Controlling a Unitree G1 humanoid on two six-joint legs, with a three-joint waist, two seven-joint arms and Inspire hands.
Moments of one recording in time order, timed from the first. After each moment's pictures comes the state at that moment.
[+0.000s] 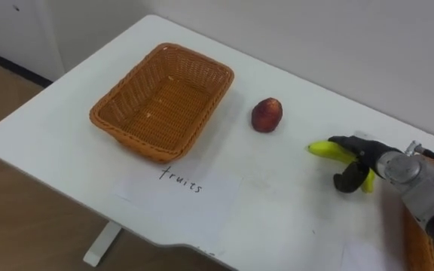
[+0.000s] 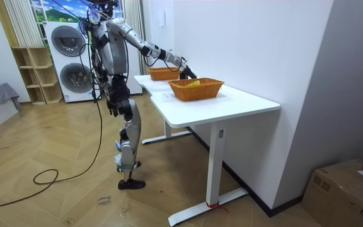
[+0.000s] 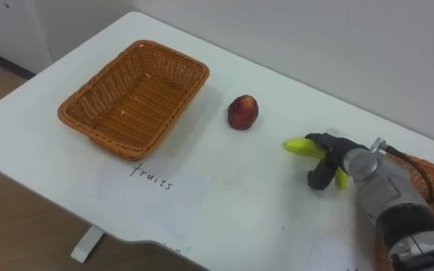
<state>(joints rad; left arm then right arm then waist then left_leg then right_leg) 0.15 0.30 0.04 1.08 0.43 0.15 0.20 -0.50 -0.56 0.33 0.83 -0.40 0.17 0.34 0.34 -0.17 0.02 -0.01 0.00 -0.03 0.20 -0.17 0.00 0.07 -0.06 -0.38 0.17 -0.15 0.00</state>
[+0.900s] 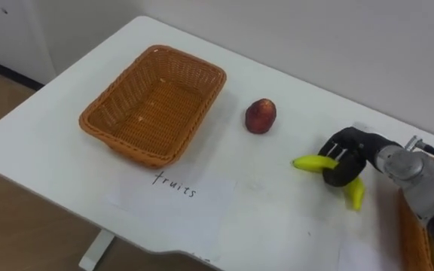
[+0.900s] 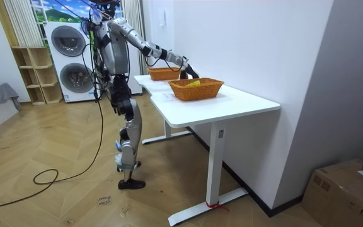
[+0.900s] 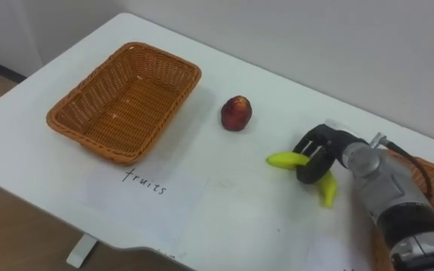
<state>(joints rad) 0.15 0.30 0.04 1.06 0.43 0.10 0.21 -0.49 -0.56 0.29 0.77 -0.36 0.12 0.33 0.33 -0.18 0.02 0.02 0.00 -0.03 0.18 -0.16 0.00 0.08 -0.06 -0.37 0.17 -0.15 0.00</state>
